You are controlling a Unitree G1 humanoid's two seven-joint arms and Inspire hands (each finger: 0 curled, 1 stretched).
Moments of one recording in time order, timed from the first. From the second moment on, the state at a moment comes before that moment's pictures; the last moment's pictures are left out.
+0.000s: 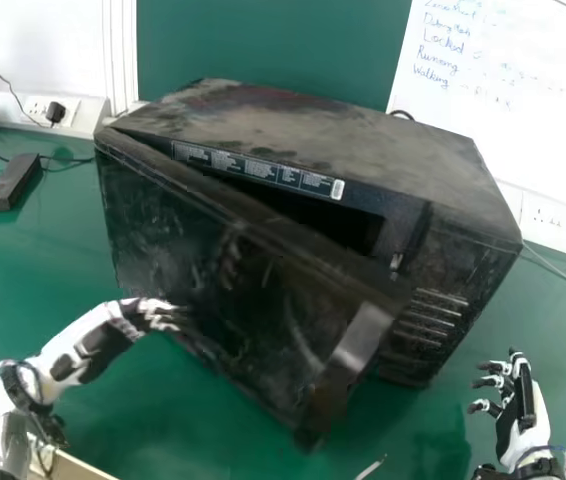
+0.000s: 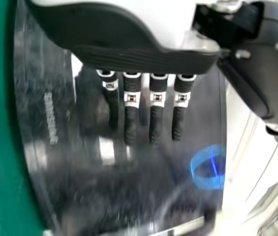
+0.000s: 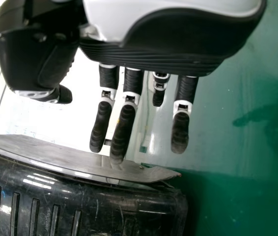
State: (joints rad) left arm -0.36 0.30 0.24 0.48 -0.49 -0.56 -1.18; right arm 0.16 -0.38 -0.59 -0.53 0.33 0.63 0.07
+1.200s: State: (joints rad) left arm -0.60 0.29 0.05 0.62 -0.25 -0.57 -0.93; right arm 0.17 -0.37 -0.58 -0.53 0.27 0.63 0.08
